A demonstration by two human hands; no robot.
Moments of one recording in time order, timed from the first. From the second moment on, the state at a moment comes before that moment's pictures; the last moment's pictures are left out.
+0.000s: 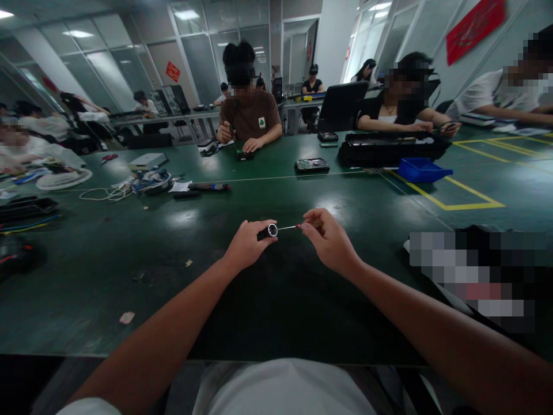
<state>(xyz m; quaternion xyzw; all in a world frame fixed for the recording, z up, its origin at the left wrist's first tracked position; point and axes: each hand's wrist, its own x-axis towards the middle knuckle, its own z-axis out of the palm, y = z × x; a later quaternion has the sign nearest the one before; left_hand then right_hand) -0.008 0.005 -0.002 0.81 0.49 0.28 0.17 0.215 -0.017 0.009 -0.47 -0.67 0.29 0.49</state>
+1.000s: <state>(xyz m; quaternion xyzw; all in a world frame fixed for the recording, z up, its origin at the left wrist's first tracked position) -0.006 0.004 0.000 0.83 0.48 0.25 0.15 0.219 -0.018 0.019 -0.53 -0.65 0.26 0.48</state>
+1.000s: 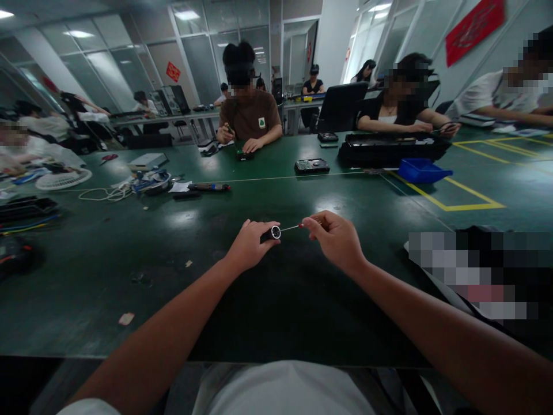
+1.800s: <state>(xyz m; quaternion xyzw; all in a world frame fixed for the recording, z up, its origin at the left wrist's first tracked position) -0.007 0.003 -0.001 0.82 0.47 0.28 0.16 0.220 -0.018 0.018 -0.49 -0.71 0.23 0.45</state>
